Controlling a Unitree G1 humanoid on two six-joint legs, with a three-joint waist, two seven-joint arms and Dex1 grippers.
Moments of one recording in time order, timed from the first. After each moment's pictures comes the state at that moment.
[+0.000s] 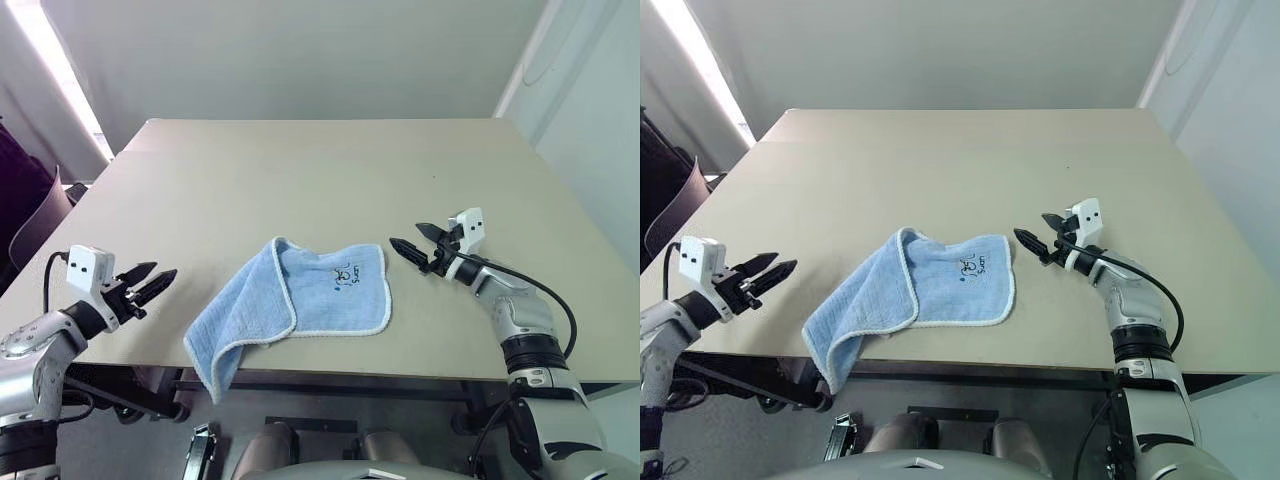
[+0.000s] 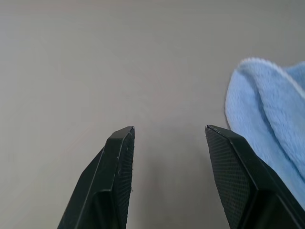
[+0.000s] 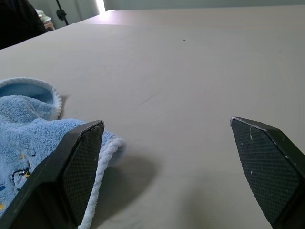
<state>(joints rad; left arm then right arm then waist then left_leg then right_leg) 0.01 0.68 0.41 0.04 -0.50 0.39 -0.80 -0.49 -0.41 -0.14 0.53 0.32 0.17 0.83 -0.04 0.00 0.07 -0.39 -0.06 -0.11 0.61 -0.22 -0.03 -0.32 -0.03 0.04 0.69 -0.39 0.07</state>
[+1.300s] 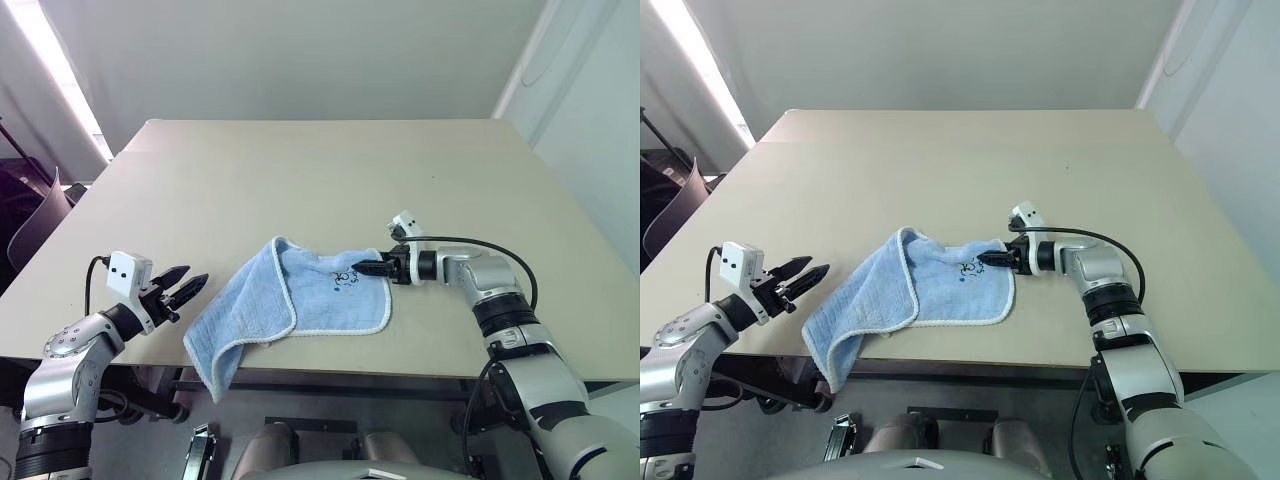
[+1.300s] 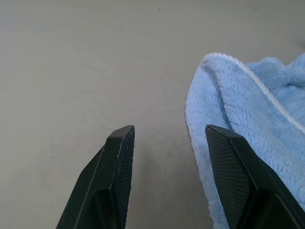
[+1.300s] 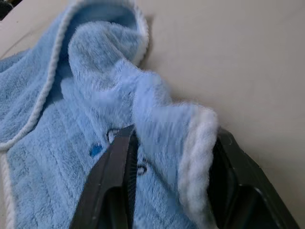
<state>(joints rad) -0.01 0.58 0.32 0.00 -0.47 0.36 -0.78 -0.71 -0.39 0.09 0.60 0.23 0.60 1.03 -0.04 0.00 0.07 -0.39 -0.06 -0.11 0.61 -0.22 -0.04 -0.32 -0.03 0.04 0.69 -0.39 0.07</state>
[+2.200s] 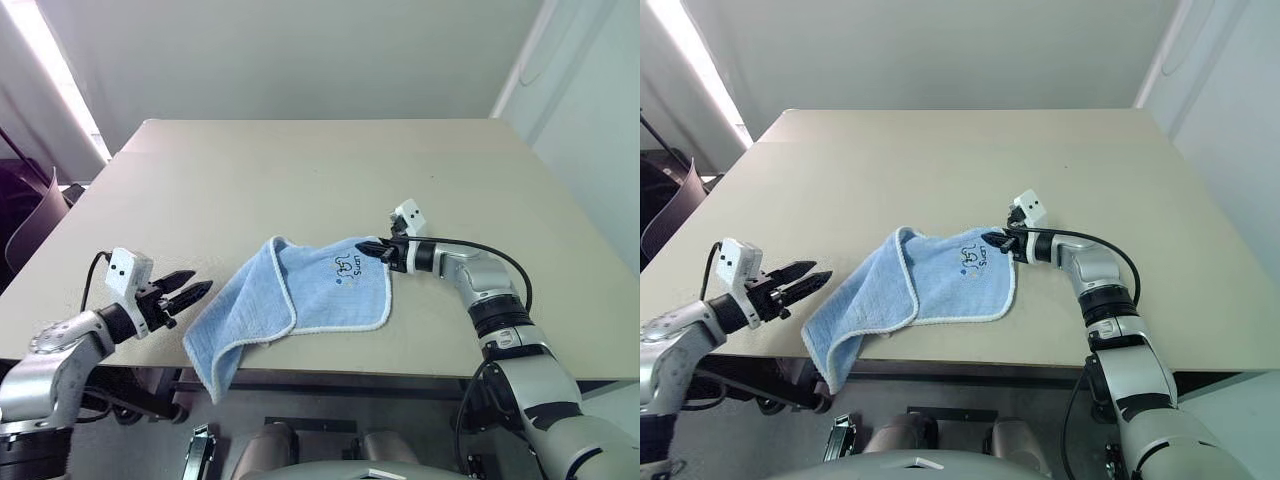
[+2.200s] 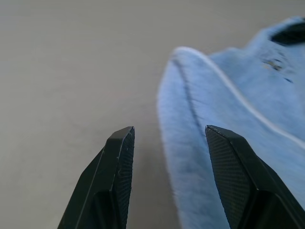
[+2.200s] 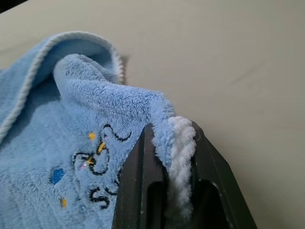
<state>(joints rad) 0.06 0.69 0.33 -0.22 -0.58 0.54 -0.85 -0.70 -0.35 0.05 0.66 0.21 0.39 0.92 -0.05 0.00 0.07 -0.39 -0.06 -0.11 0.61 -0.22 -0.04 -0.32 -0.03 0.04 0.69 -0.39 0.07</state>
